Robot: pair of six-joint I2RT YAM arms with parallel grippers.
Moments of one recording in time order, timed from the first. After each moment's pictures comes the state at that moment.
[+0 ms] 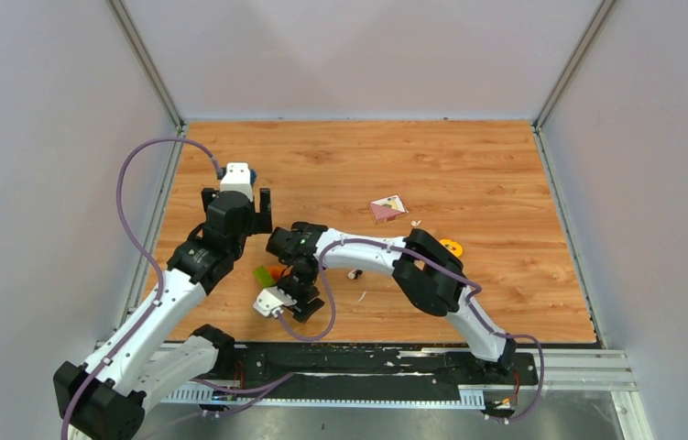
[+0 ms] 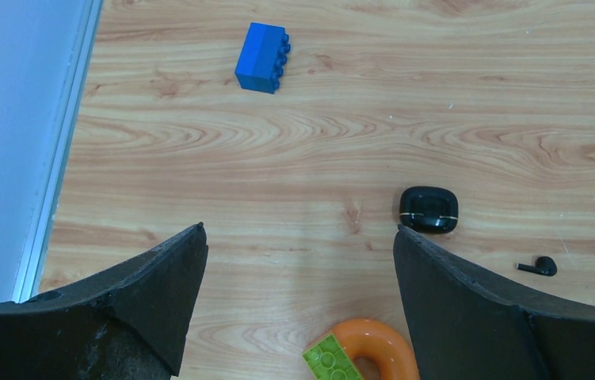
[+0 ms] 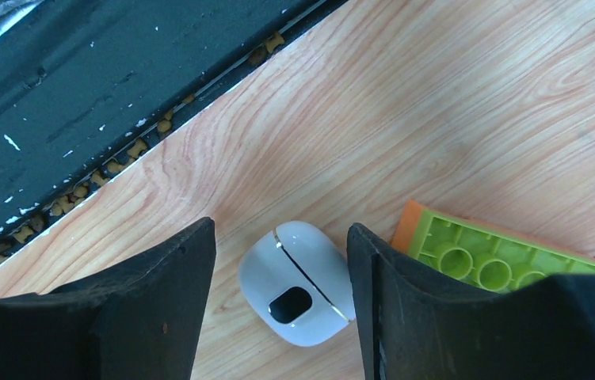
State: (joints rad) left arm -0.46 0.89 0.79 -0.38 -0.49 -0.18; right arm 1.13 2.24 1.78 -0.91 -0.69 -1.34
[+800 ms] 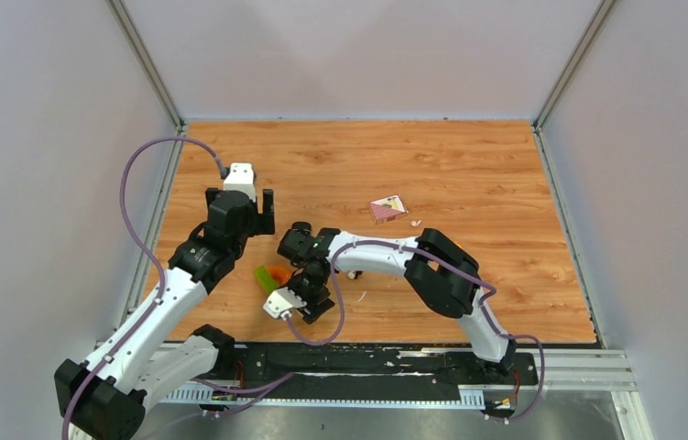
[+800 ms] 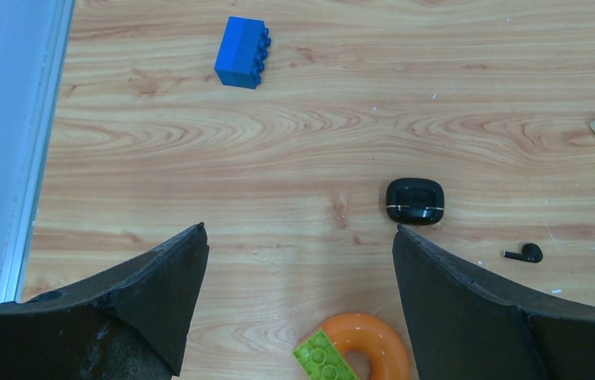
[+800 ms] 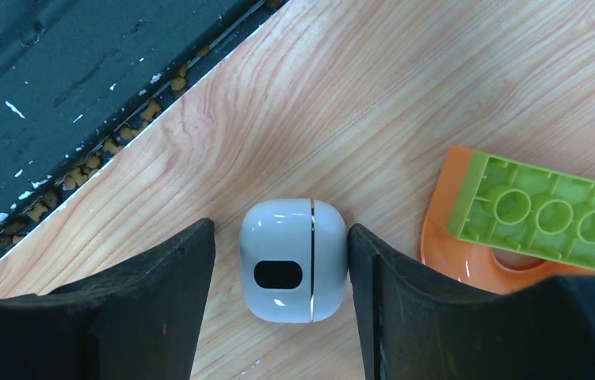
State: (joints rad) left arm -0.46 0.90 0.79 -0.38 -0.45 -0.18; right arm 1.12 2.15 1.61 -0.81 -0.60 -1.30
